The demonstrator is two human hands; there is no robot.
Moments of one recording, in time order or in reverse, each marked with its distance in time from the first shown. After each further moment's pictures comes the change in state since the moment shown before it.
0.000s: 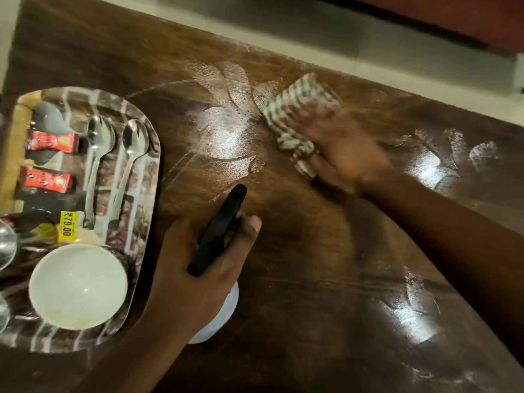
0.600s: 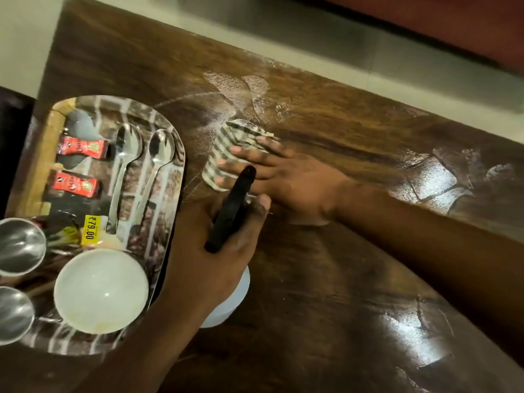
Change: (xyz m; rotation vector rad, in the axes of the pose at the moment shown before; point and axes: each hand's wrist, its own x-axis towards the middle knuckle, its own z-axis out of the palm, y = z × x) left_hand 0.027 0.014 -0.014 0.051 0.060 0.120; right_hand 0.058 -0.072 0.008 -0.107 -0.269 -0.432
